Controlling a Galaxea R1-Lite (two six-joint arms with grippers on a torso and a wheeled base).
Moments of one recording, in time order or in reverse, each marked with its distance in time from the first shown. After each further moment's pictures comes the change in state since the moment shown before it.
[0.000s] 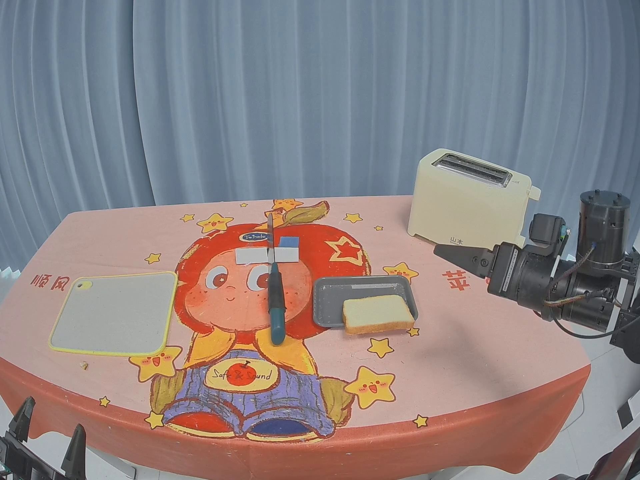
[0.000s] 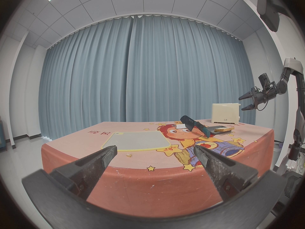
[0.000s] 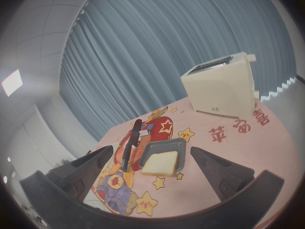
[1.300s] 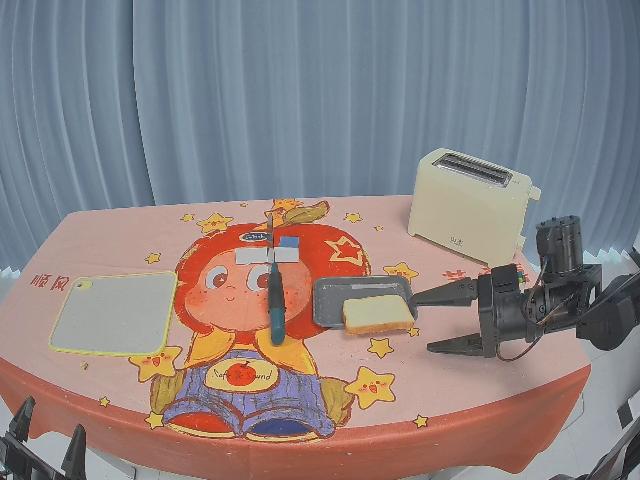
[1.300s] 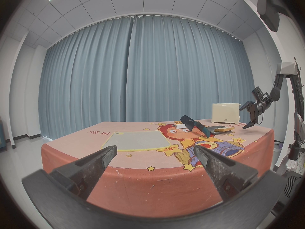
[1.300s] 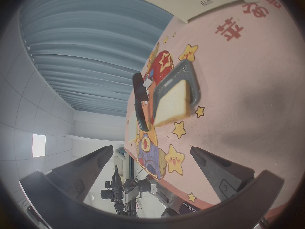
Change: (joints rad) left arm 0.000 0.000 0.000 0.000 0.000 0.000; right arm -0.124 0.200 -0.025 0.091 0.641 0.422
